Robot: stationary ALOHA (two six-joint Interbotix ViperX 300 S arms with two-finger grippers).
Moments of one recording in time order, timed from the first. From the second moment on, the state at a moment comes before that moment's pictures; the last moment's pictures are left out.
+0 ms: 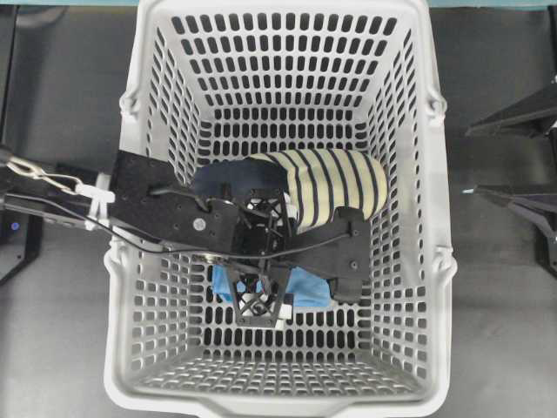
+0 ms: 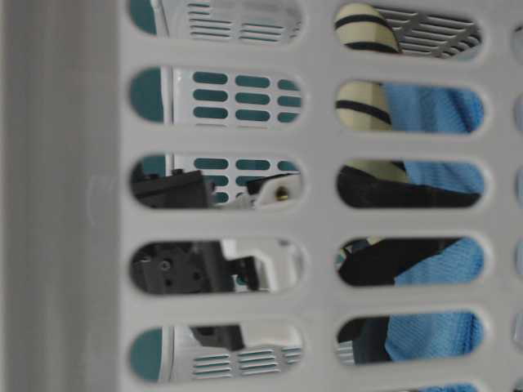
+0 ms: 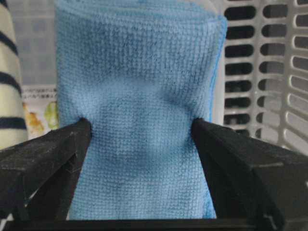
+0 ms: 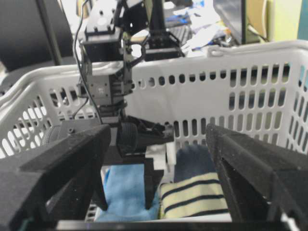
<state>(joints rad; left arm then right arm) -0.15 0.22 0.11 0.04 0.80 -0.10 -0.01 -0.97 1.07 0.03 -0.06 0.07</state>
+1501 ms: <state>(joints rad) -0.14 0.13 -0.43 0.04 1.30 -0.10 0.00 -0.97 1.08 0.03 -0.07 0.08</state>
